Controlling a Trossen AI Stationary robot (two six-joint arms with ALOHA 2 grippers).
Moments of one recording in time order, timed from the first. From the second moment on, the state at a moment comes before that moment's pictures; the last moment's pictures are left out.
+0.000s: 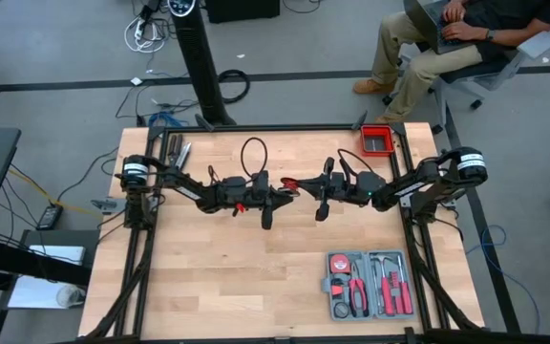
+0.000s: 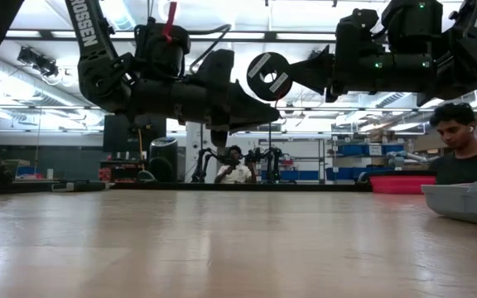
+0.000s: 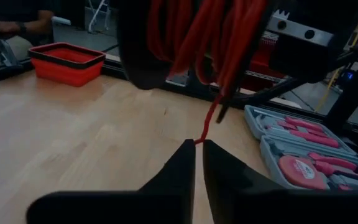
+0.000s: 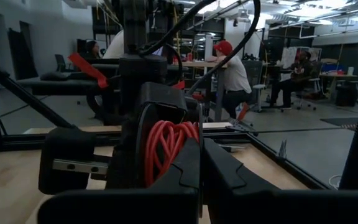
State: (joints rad) left arm 0.09 1.89 0.71 1.12 0.04 -0.24; right arm -0.06 1.54 0.36 1.32 0.14 -0.05
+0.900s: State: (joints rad) left arm 0.09 1.89 0.71 1.18 0.01 -0.24; right arm -0.06 1.54 0.36 1.31 0.14 -0.04
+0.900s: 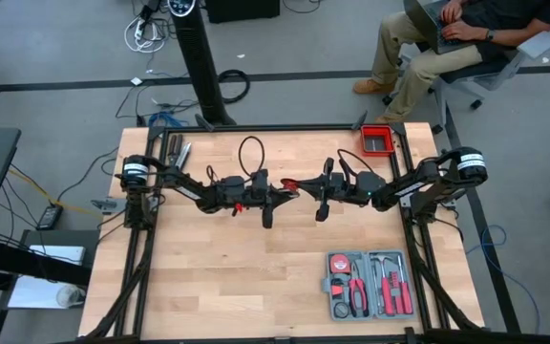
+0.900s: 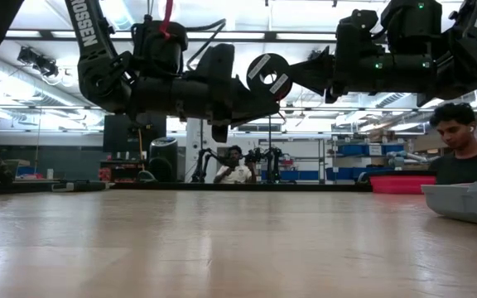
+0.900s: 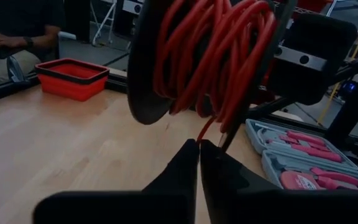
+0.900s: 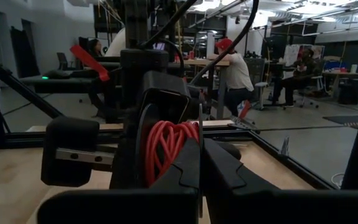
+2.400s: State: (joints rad) left arm 0.12 1.84 0.62 1.02 0.08 -0.19; right arm -0.07 1.54 0.36 0.88 0.05 0.08
